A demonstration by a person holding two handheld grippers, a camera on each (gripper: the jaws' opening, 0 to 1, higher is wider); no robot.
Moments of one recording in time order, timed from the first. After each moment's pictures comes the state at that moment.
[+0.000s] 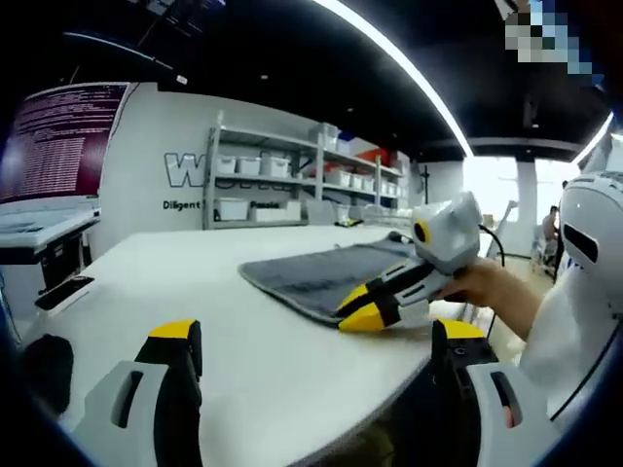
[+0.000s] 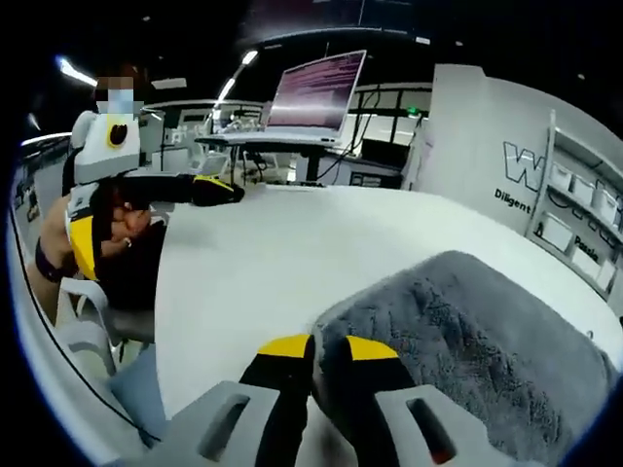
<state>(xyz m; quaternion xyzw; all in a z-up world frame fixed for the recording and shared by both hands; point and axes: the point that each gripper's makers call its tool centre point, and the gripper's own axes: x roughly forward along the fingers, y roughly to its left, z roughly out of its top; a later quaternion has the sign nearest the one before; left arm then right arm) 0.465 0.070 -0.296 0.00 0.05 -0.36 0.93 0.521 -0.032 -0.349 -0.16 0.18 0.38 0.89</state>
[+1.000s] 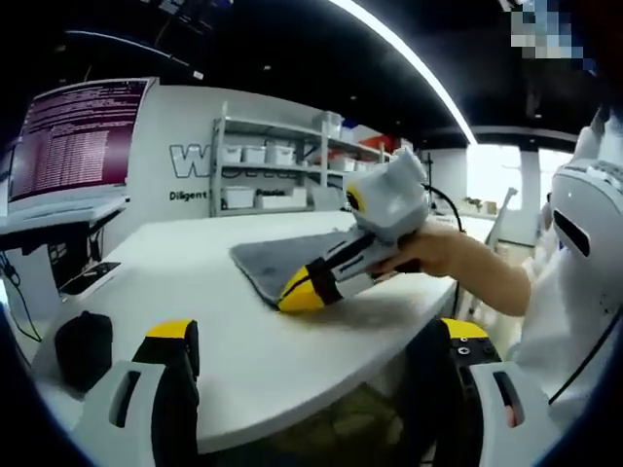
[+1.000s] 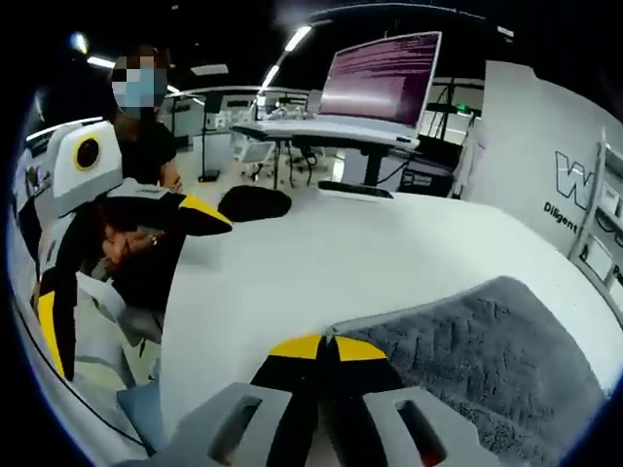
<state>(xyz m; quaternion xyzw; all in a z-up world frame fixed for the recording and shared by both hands) 0.445 0.120 -0.315 0.02 0.09 -0.34 0.94 0.524 0.099 -0.352 -0.20 0.19 0.49 0.83</state>
